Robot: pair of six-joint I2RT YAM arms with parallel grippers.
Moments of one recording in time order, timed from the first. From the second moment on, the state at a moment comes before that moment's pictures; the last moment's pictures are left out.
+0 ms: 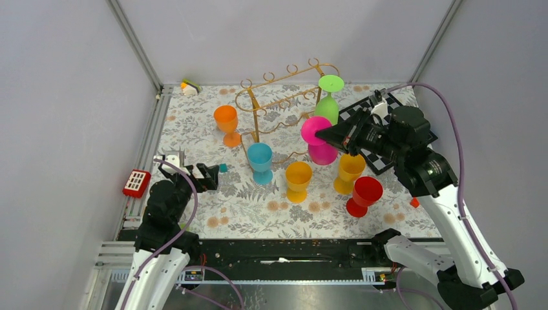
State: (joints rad) left arm -0.25 0.25 0.45 -0.37 -0.05 -0.28; right arm 0.47 0.96 1.29 -0.60 -0.42 1.15
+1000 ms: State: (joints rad) left arm -0.25 0.24 0.43 -0.34 -0.03 -0.26; right arm 0.37 0.99 1.17 -0.35 -0.49 1.29
